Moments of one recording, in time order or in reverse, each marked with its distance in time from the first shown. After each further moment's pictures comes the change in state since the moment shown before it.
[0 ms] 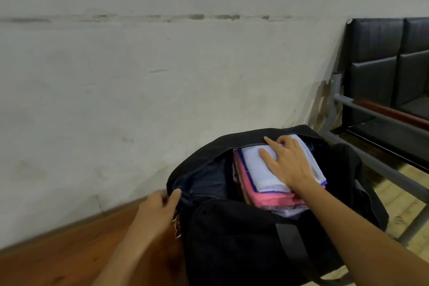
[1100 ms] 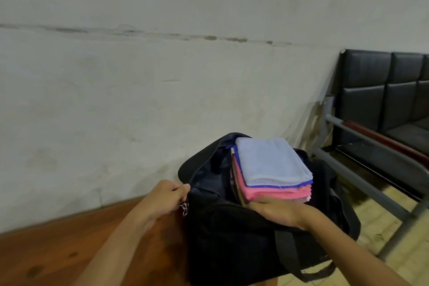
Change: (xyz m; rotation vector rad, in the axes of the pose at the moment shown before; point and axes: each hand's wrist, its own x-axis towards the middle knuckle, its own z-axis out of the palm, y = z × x) left_hand -0.027 0.038 -0.032 -0.278 -0.228 -0.003; right_hand -0.088 -0.078 -0.097 0.427 -0.871 0.045
